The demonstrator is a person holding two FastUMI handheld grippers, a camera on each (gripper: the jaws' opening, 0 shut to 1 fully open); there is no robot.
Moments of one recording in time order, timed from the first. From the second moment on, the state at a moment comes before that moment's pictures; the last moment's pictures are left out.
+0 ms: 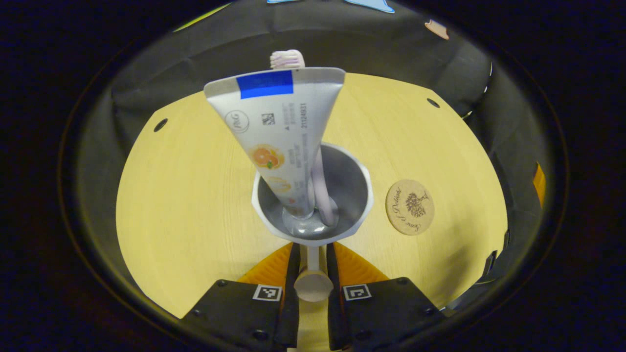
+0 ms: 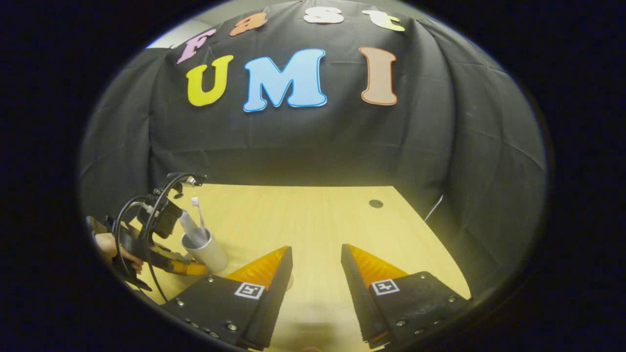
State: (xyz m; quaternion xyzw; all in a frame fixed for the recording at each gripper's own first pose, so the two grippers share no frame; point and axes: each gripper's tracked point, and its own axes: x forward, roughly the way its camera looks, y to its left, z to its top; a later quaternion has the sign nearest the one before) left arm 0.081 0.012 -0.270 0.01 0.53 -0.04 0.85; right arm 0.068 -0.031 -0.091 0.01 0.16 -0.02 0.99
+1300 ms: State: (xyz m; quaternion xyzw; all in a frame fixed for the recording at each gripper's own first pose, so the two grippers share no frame) left arm 0.076 -0.129 -0.266 0.03 0.52 -0.14 0.84; right arm 0.035 -0.076 -0.085 0.04 0.15 -0.05 0.99
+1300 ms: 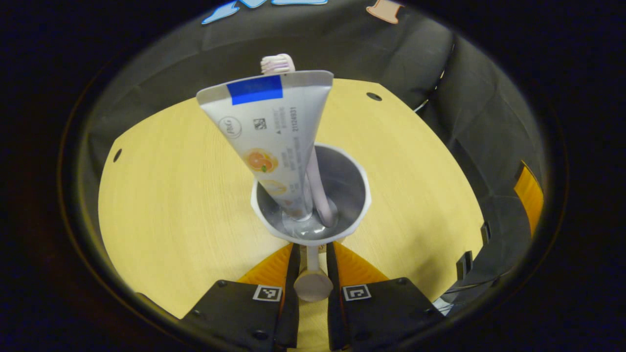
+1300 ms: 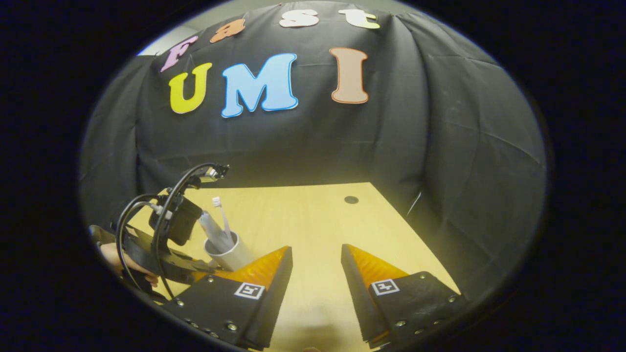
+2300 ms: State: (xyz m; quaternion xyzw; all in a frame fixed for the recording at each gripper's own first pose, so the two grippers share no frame) left arm 0.060 -0.148 -0.252 -0.01 0.49 -0.09 0.87; right arm 0.030 -0.088 -0.066 0.03 0.13 0.01 0.99
